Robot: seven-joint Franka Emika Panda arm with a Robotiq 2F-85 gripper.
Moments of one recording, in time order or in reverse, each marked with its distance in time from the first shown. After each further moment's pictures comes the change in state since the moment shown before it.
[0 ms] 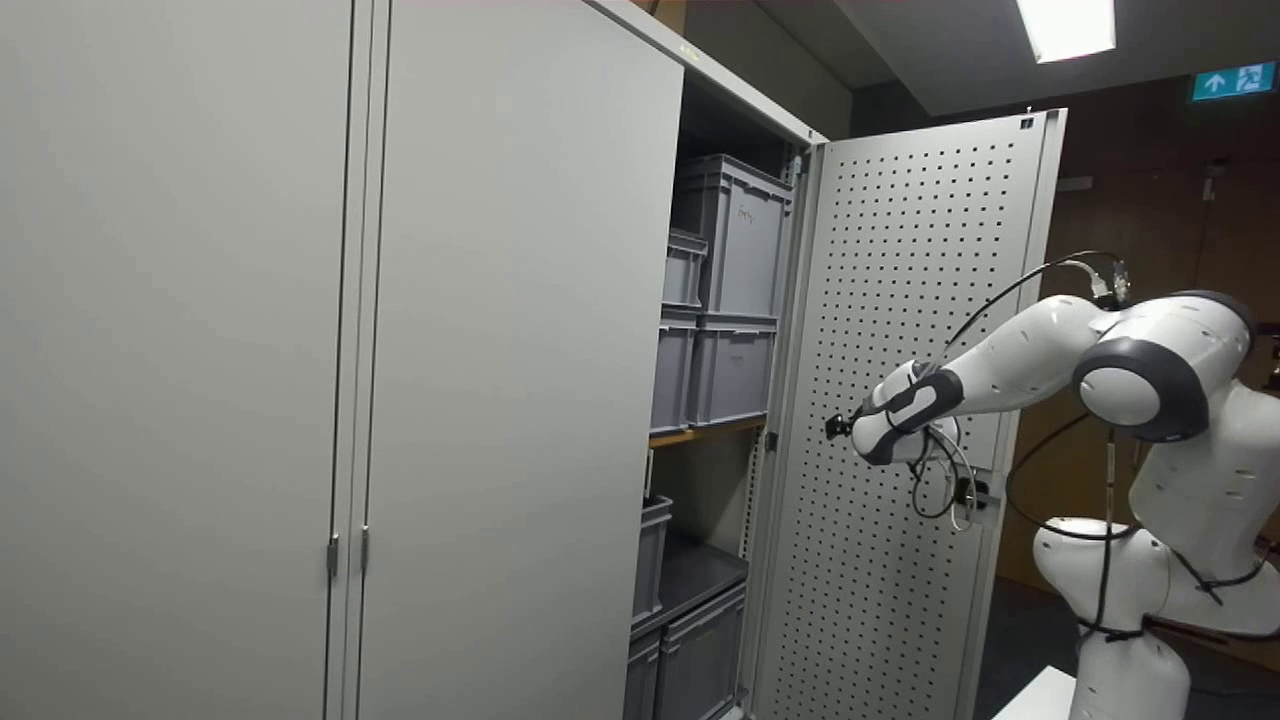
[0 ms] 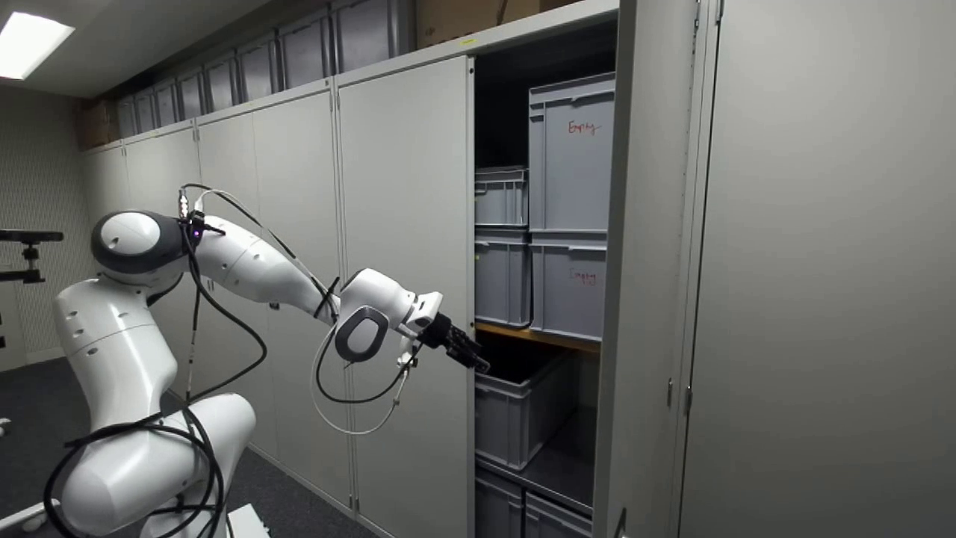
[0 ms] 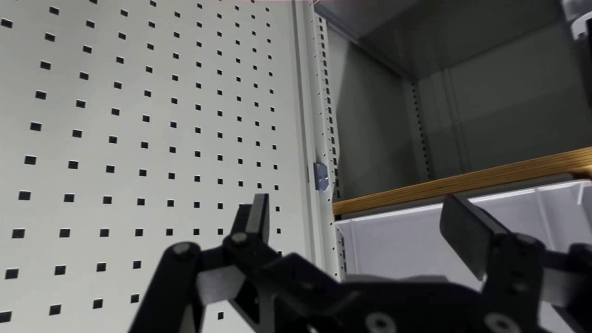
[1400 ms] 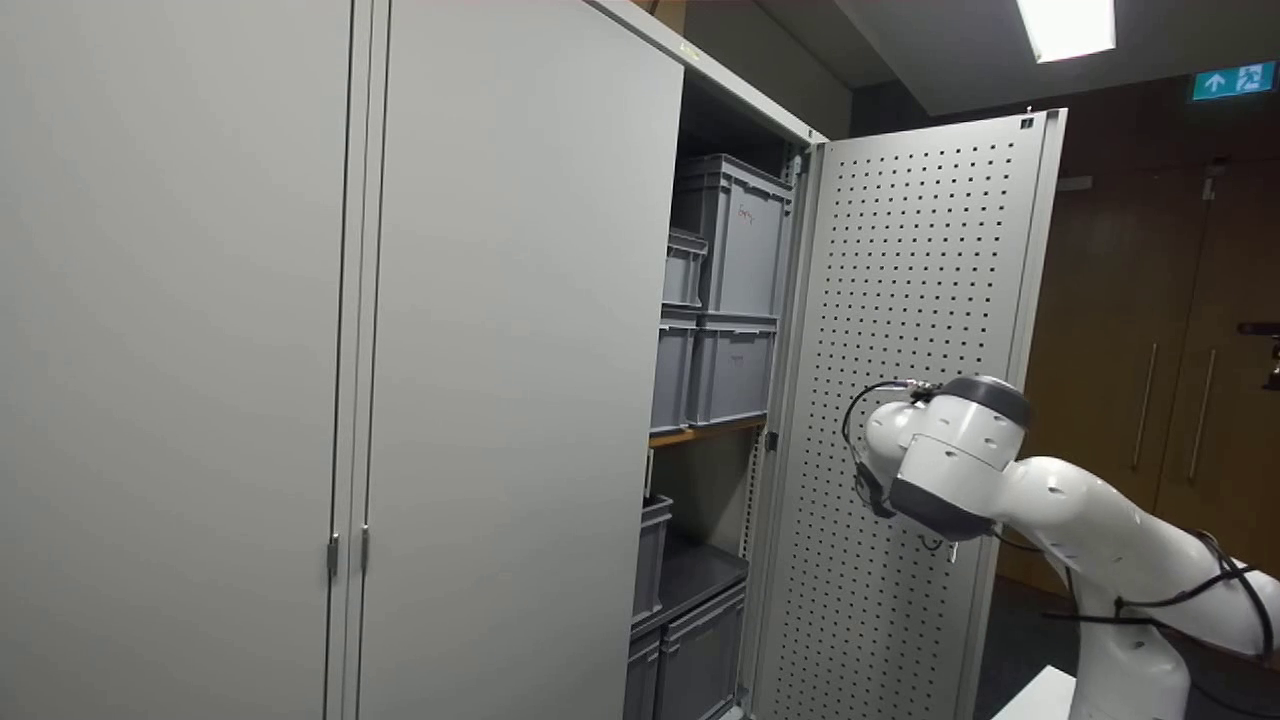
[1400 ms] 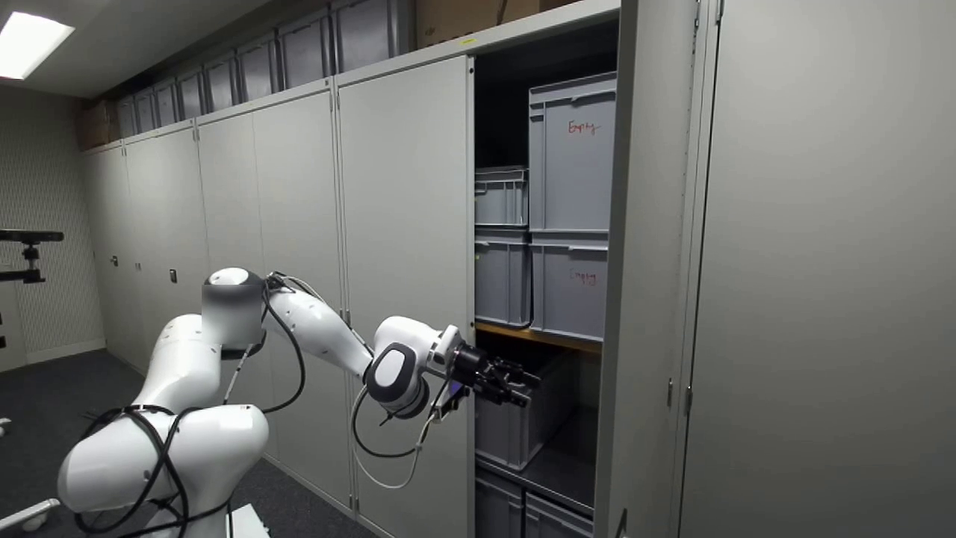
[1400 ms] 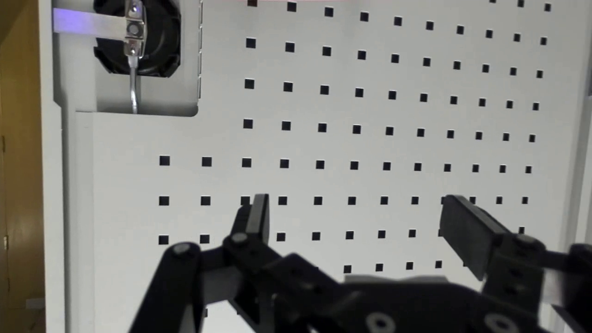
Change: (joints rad) arm -0.775 0.545 0.557 0.066 0.043 0.103 0.487
